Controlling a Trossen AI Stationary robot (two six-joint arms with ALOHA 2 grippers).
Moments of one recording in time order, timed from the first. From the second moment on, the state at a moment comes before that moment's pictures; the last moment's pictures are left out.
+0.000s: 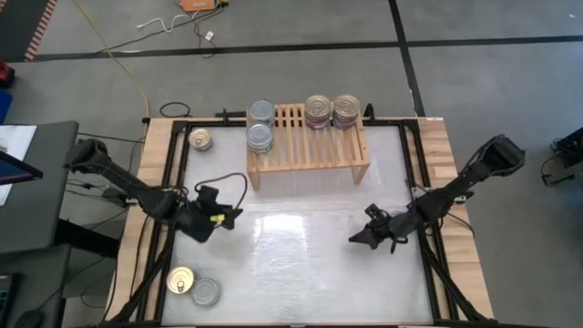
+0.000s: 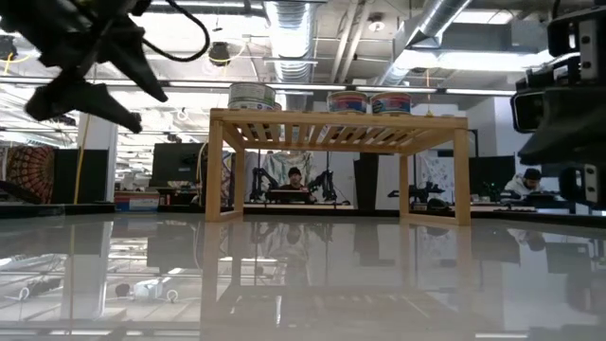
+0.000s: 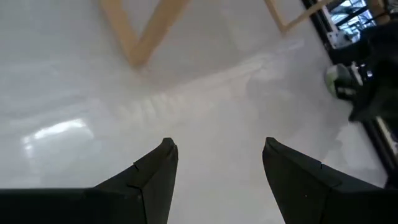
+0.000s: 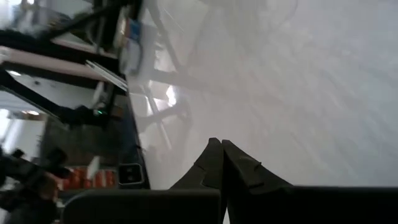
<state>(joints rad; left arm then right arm) -0.52 1.03 0.66 -0.51 -0.74 -1.56 0.55 1.12 0.16 0.50 0.31 1.38</state>
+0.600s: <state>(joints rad) -0.59 1.13 0.65 -0.51 -0.74 -1.67 0.43 0.90 0.13 0.36 0.31 1.33</state>
